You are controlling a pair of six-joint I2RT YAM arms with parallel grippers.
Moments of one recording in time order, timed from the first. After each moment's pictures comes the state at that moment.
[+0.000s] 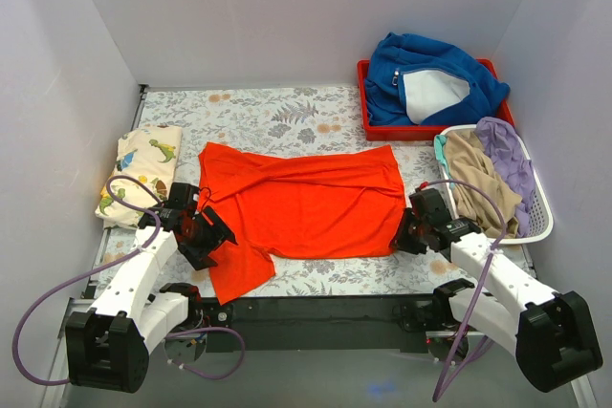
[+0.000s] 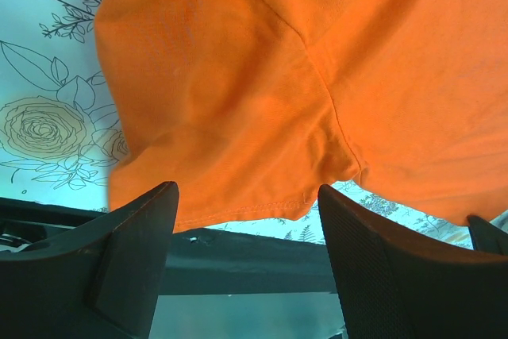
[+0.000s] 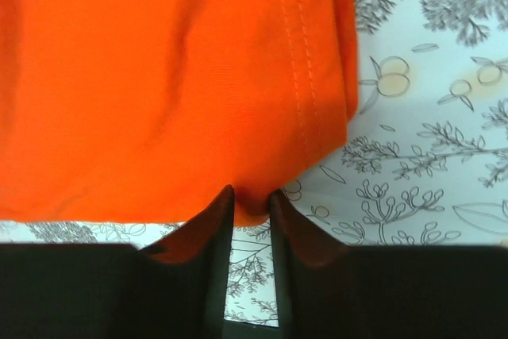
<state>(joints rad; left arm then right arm) -0.12 0.95 0.60 -0.94 0.17 -0.88 0.40 0.95 0.43 -0.54 -0.05 0.70</state>
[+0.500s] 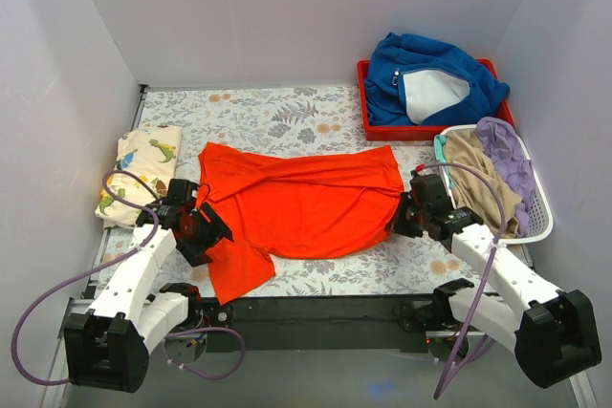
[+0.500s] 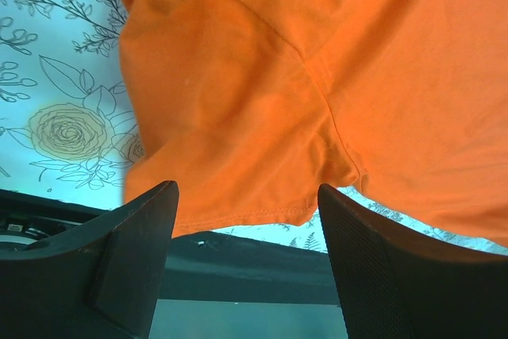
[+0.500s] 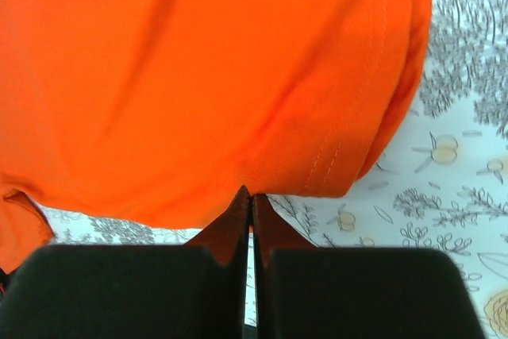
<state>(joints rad) -0.12 0.95 0.63 -0.97 0.12 -0.86 0.40 0.96 0.52 -0.50 -0.10 0.64</state>
